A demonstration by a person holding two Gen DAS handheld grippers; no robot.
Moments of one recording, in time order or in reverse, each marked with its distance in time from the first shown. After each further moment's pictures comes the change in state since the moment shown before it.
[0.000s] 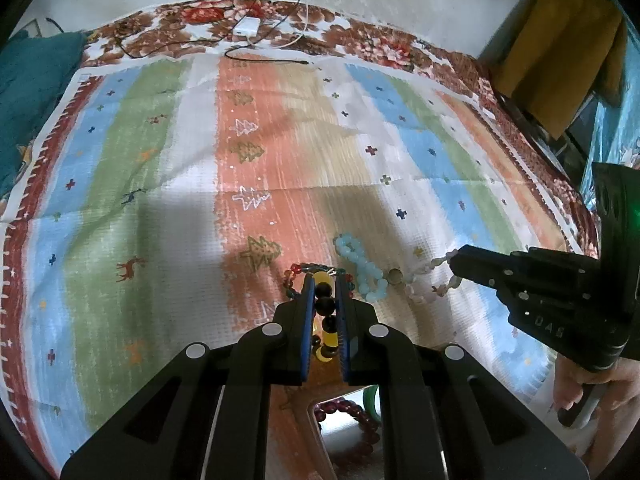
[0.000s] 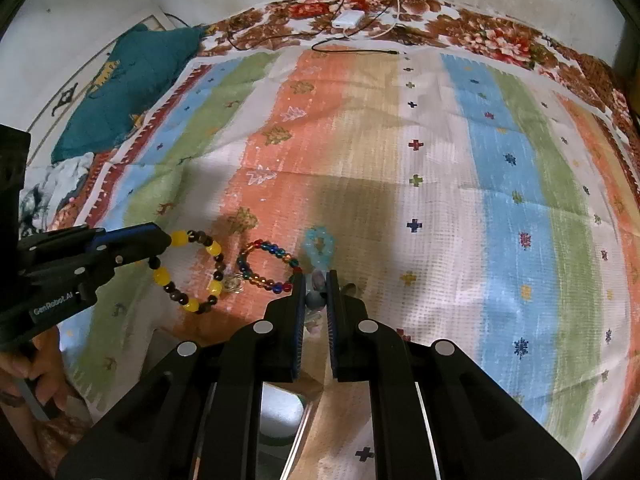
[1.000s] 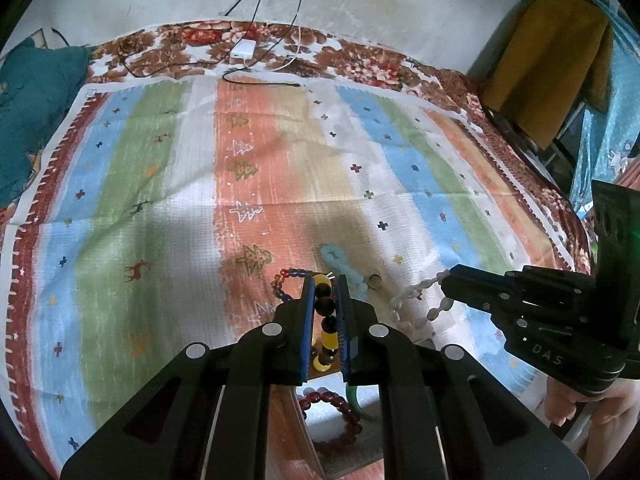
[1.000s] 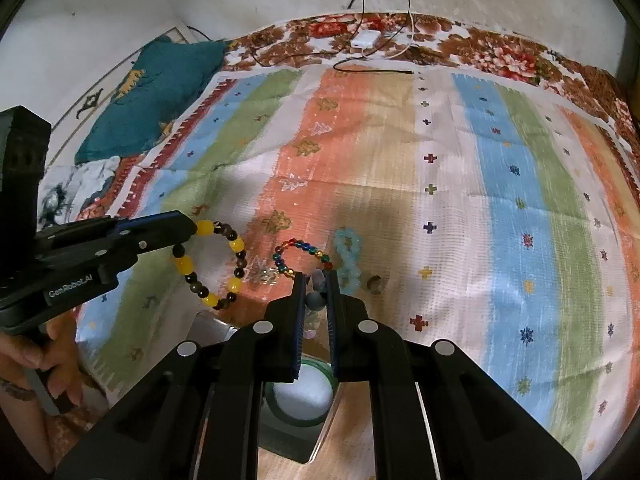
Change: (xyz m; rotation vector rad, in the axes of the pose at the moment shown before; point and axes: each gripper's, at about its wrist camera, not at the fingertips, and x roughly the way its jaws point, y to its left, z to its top) left arm -0.032 -0.014 -0.011 0.010 -0.072 -0.011; right arm -0.035 0.018 -0.018 -0.024 -0.067 0.051
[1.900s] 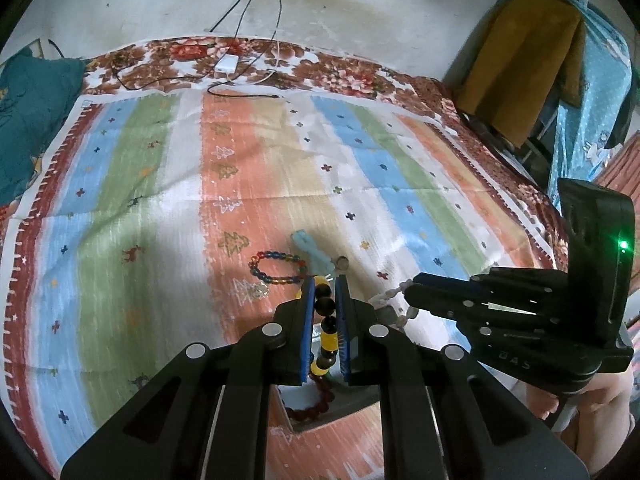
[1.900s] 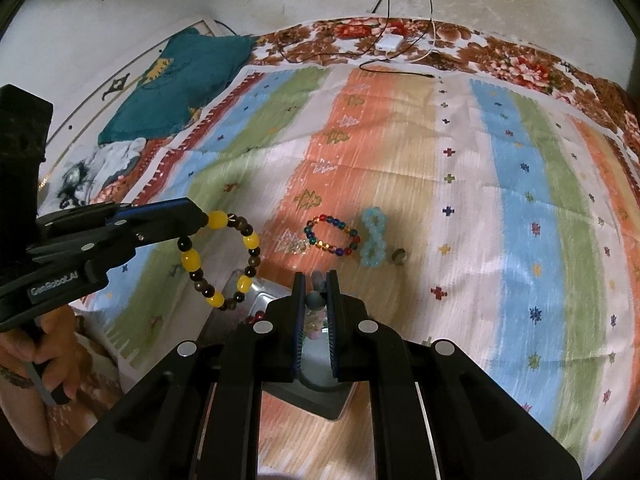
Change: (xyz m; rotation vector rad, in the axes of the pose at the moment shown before) left arm -0.037 -0.021 -0.034 0.032 -0.049 -0.053; right arm -0.023 0.022 -0.032 -0.058 -0.003 0.040
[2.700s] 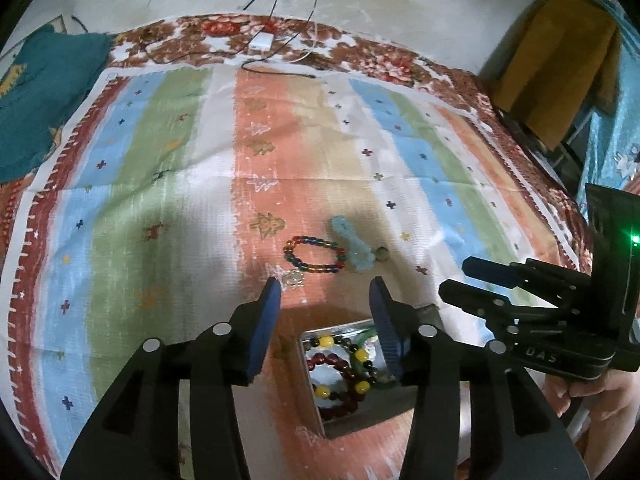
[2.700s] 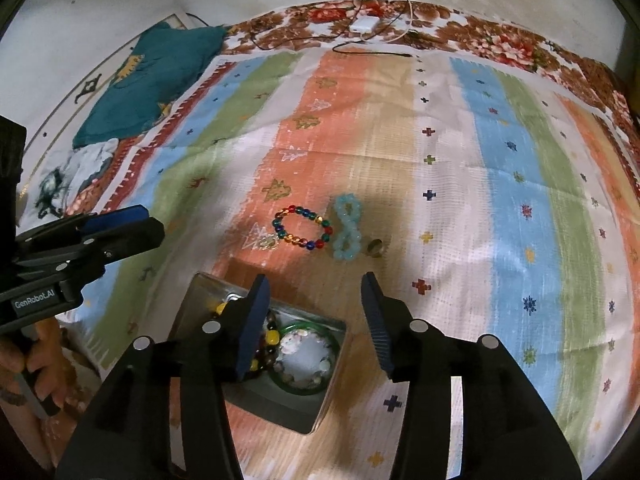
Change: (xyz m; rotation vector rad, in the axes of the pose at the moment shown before) left arm 0.024 0.028 0.000 -0.082 0.064 0.093; right arm 0.024 -0.019 0.005 0.059 0.051 -0.060
